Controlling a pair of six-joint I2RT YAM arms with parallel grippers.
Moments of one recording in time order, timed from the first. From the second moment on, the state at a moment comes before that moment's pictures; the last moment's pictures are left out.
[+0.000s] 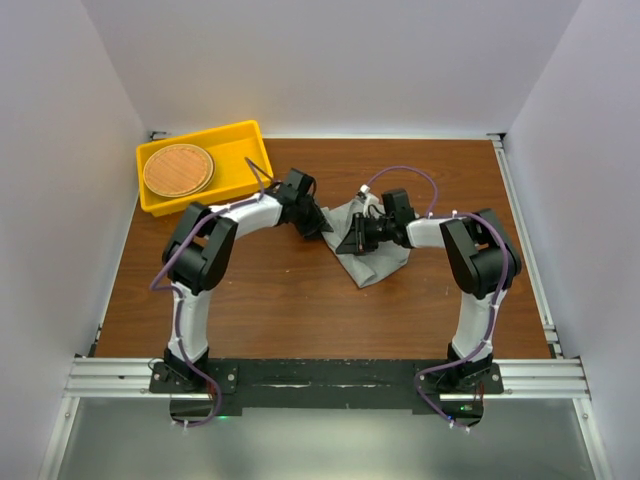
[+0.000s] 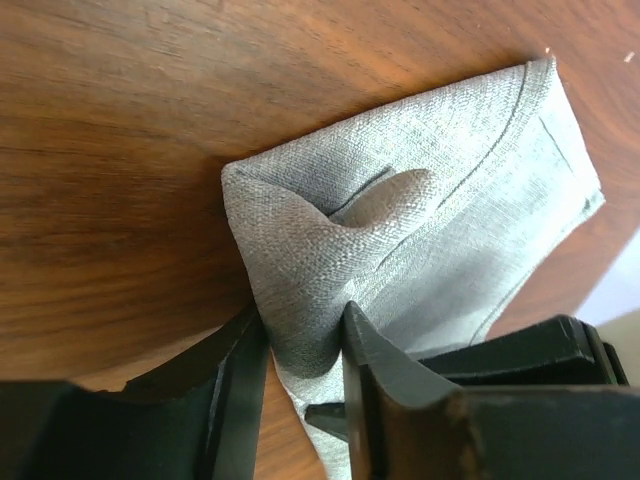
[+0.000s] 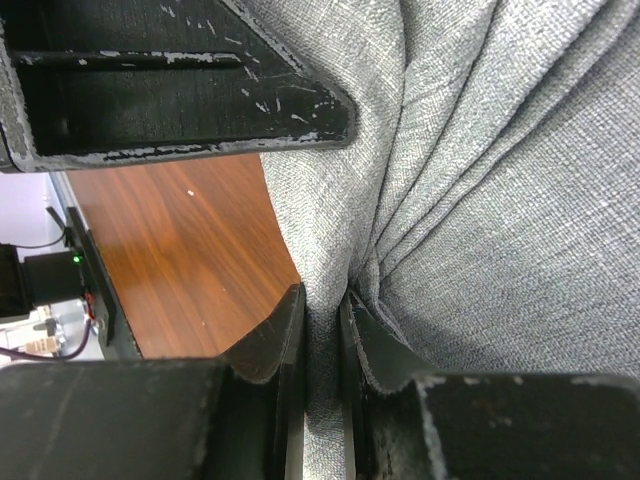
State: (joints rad) left arm -0.51 2.07 1.39 -0.29 0.19 -1.04; right arm 0.36 1.96 0.98 0.14 -0.76 0.39
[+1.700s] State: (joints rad) left arm -0.58 2.22 1.78 -0.85 -0.02 -1.07; right arm 0.84 1.79 1.02 -0.11 0.30 0.10
